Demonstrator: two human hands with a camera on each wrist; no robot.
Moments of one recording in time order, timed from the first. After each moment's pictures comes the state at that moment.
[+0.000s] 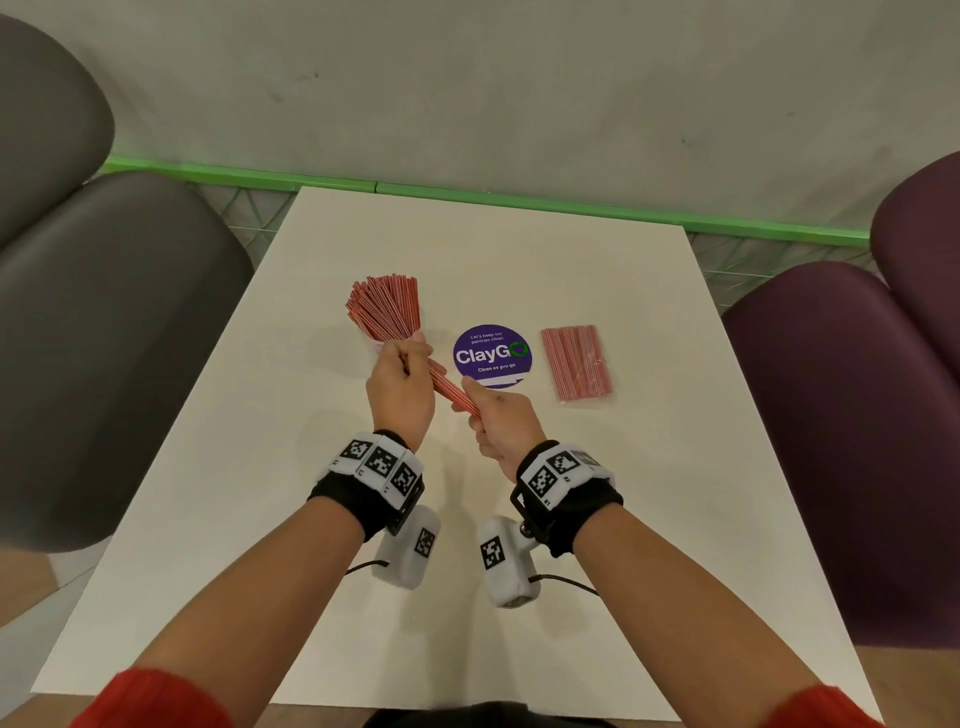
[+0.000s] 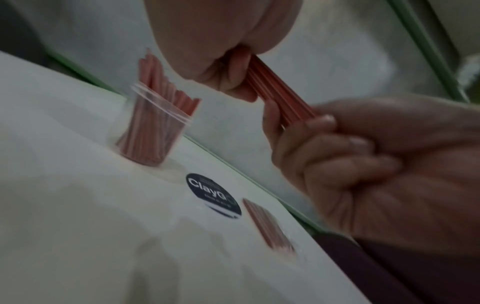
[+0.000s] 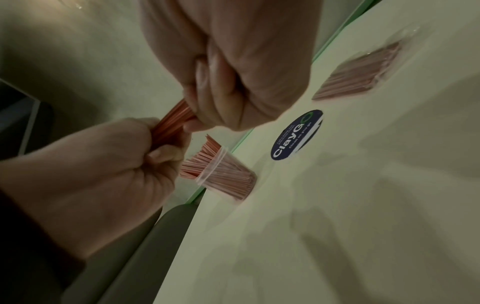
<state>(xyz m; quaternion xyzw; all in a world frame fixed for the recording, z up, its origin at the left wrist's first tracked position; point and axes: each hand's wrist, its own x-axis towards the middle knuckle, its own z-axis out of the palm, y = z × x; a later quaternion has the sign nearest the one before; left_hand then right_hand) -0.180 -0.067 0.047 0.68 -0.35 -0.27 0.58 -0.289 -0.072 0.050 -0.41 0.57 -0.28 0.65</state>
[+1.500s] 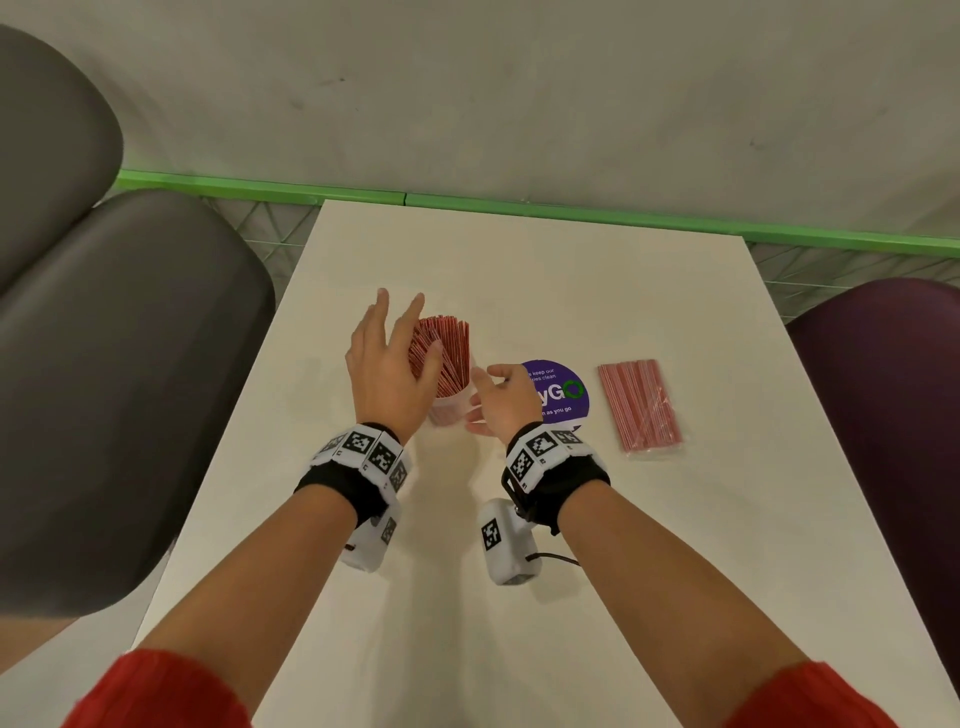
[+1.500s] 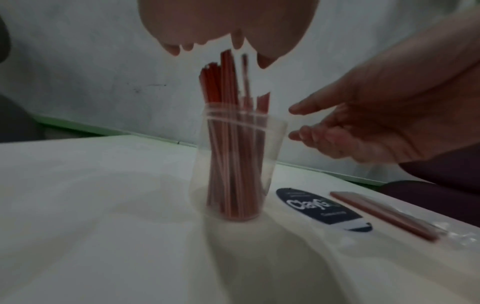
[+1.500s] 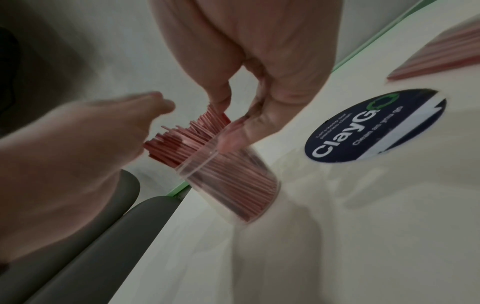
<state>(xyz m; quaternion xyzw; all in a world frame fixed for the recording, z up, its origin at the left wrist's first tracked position) -0.078 -0.140 0.030 0.73 -0.57 -0.05 0.37 -0.202 -0.166 0.024 -0.41 0.63 -0.30 0.58</state>
